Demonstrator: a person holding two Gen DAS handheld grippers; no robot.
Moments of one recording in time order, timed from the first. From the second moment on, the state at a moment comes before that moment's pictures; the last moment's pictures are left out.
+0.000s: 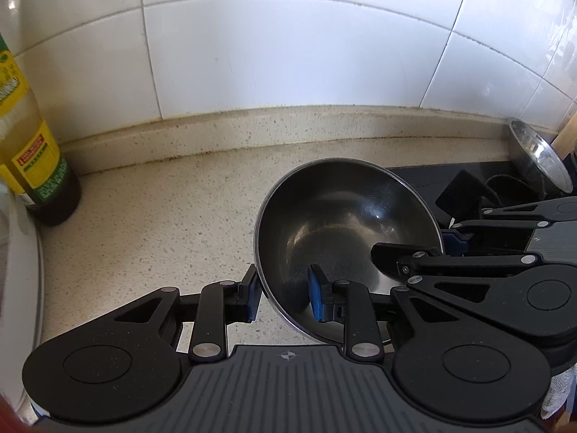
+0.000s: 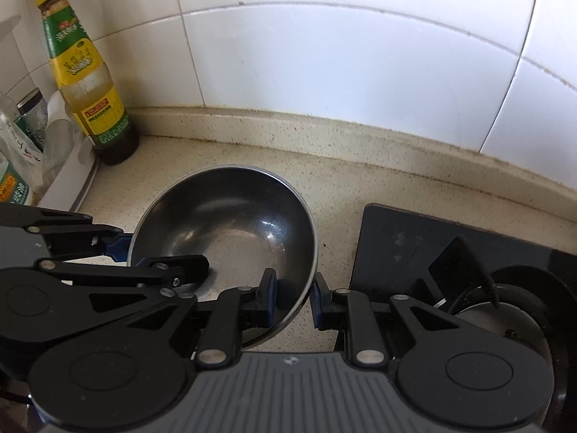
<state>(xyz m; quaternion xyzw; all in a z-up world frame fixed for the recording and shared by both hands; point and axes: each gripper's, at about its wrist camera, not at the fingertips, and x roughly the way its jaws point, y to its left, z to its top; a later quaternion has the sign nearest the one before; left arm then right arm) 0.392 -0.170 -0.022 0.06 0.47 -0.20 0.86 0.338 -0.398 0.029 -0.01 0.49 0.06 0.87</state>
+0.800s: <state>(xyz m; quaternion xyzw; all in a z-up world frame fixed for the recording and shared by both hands) 0.301 -0.124 0.041 0.05 0.43 -0.22 0.88 0.243 -0.355 0.094 -0.02 0.46 0.07 0.89</state>
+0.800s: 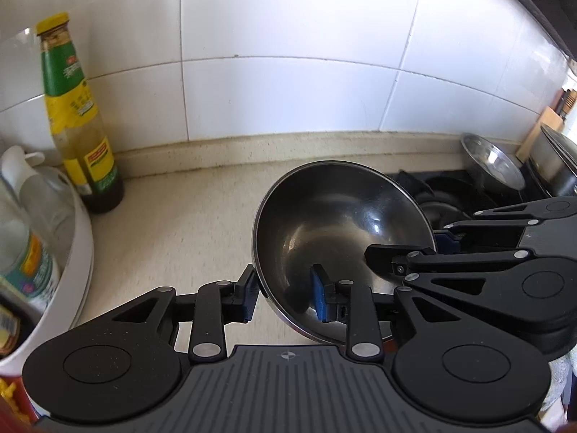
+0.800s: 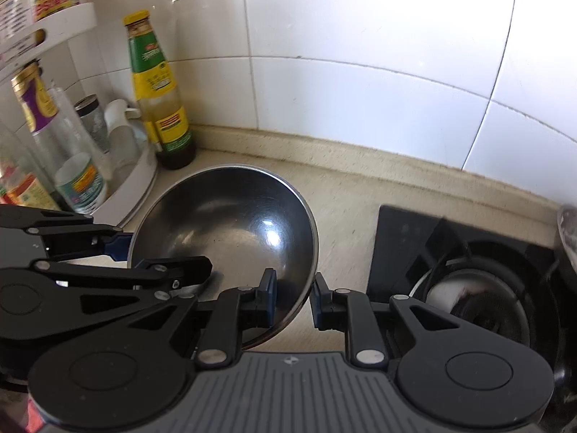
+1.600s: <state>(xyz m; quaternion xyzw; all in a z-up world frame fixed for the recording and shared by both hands) 0.218 -0.073 0.034 0.07 0.42 -0.23 0.87 0.162 -0.320 0.087 -0.02 0.46 0.02 0.88</state>
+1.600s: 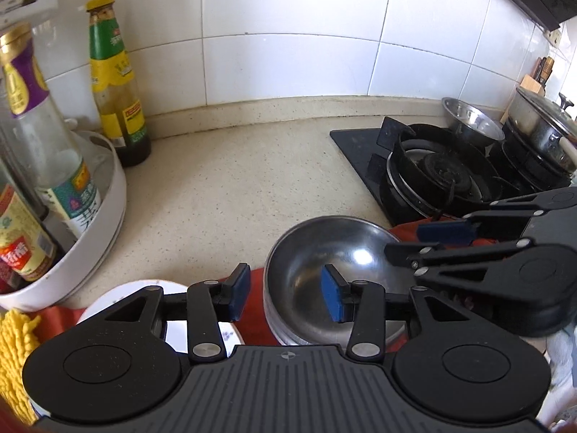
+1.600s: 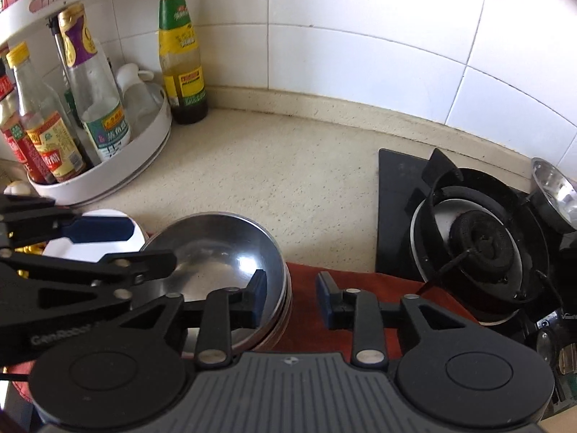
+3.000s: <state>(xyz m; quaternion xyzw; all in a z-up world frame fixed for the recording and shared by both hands) 0.137 -0.094 -0.009 0.13 0.38 -0.24 0.88 0.178 -0.323 0.075 -0.02 0.49 0.10 0.87</state>
